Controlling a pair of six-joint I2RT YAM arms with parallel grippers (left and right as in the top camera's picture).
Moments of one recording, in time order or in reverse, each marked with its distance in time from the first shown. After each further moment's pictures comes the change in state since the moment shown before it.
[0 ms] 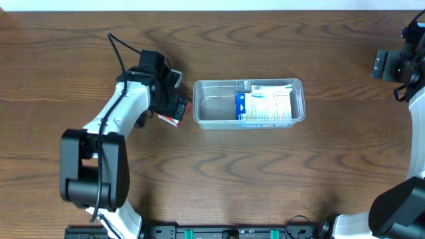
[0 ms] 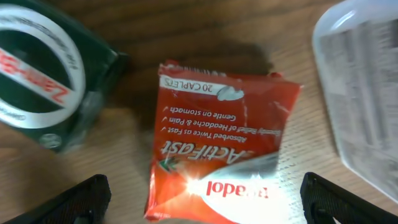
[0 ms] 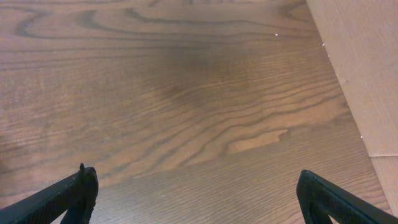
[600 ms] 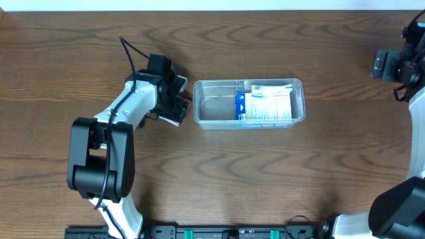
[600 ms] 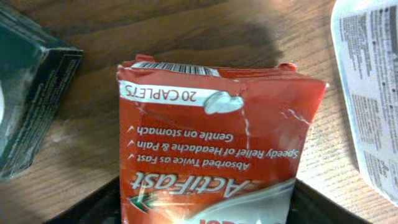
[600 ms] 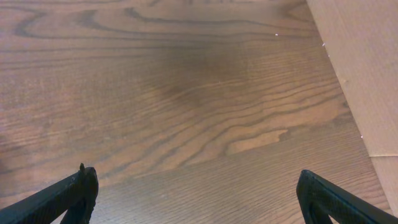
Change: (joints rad) left arm -0.026 0.068 0.000 0.023 -0.004 0.001; right arm 0.000 0.000 0.000 0.000 0.000 0.000
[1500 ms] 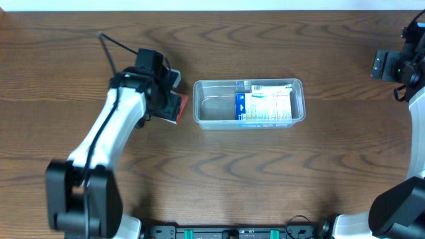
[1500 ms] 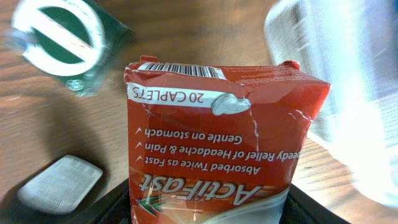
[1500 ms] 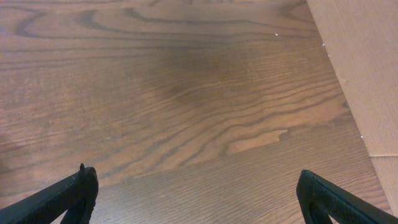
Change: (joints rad) left arm 0.000 -0.277 0.009 -0.178 -0.003 -0.098; right arm 0.000 0.000 0.000 0.000 0.000 0.000
